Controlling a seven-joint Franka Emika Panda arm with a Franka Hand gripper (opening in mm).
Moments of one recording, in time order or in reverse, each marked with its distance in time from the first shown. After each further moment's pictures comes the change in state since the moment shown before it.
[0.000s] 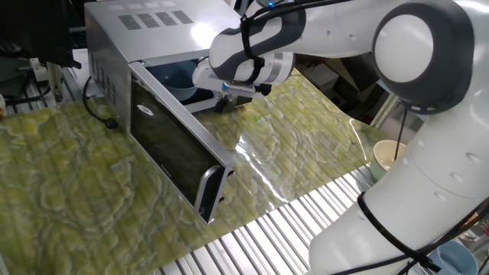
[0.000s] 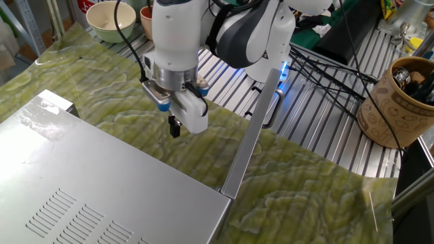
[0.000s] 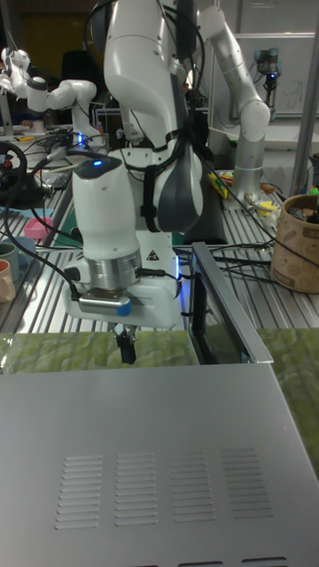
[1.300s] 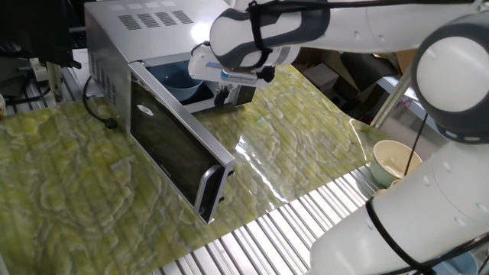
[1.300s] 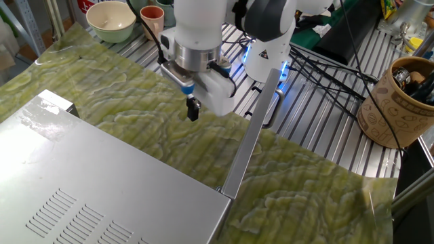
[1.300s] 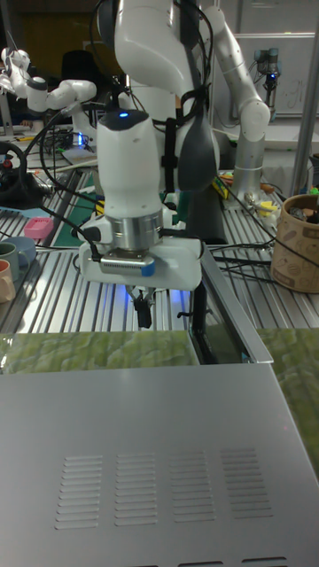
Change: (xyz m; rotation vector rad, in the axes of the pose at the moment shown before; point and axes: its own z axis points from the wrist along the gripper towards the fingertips) arm 0.030 0.026 -0.059 0.051 0.037 -0.081
